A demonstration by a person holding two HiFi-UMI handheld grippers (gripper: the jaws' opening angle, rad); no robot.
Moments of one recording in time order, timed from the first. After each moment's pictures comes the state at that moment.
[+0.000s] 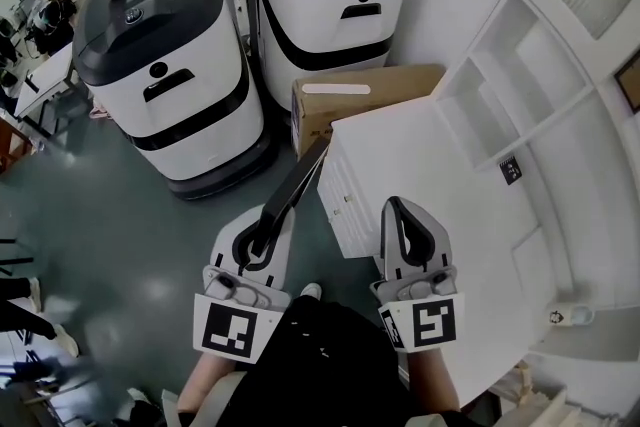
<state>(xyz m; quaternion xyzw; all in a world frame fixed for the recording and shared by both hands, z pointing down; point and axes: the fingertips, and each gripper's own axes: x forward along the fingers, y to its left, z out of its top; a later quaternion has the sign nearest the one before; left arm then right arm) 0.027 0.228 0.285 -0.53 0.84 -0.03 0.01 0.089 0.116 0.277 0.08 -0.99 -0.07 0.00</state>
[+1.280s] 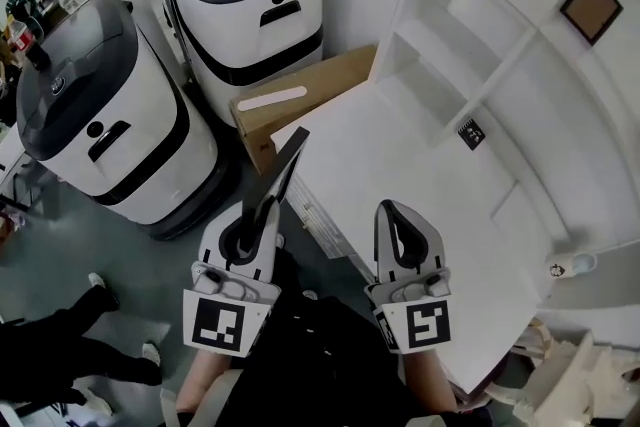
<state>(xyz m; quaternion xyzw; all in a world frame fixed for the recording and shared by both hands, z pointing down) 0.032 0.131 0.281 -0.62 0.79 -0.03 0.02 0.137 0.038 0.285 0.20 -0.98 -0.06 0.01</state>
